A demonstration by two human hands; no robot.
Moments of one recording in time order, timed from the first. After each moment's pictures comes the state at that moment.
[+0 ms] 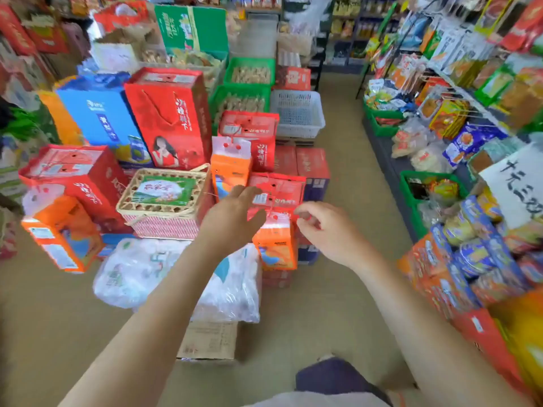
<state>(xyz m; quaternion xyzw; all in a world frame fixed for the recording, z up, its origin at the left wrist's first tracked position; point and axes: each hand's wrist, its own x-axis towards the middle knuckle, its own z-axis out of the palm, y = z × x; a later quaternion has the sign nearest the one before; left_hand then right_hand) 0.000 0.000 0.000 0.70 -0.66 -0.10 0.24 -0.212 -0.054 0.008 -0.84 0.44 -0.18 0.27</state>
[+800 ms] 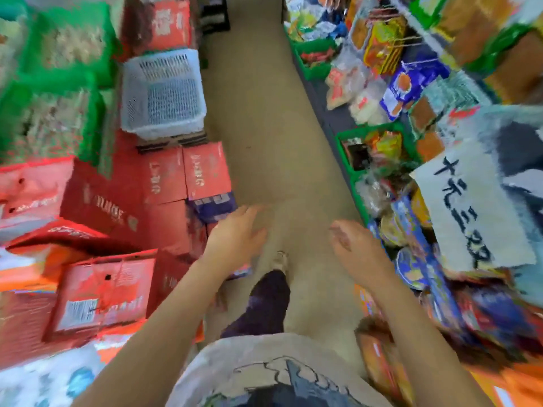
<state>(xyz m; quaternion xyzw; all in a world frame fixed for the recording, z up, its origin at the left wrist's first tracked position) -0.281 -0.487 -0.105 0.66 -0.71 -0.24 0.09 -0.536 -0.475 -0.104 -0.68 0.65 -0.14 0.30</state>
